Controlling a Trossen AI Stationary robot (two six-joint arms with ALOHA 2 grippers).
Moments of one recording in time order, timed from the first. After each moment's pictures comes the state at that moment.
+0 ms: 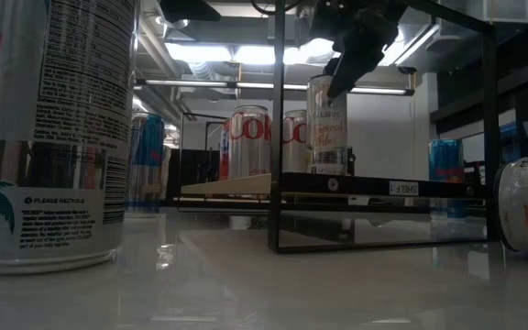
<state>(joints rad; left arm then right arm) 0.08 1.11 1.11 -0.43 -0.10 -0.02 -0.16 1.53 1.30 -0.75 -0.09 -0.19</state>
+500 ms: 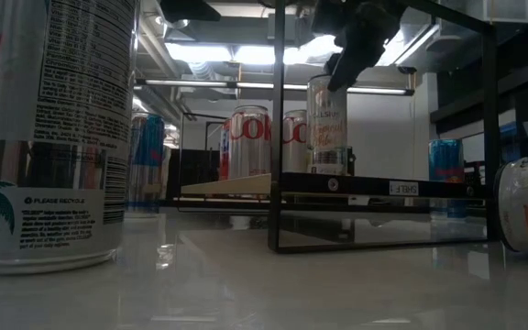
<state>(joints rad) 0.08 1.11 1.11 -0.43 -0.10 -0.02 -0.16 1.51 1.30 -0.75 -0.09 -0.18</state>
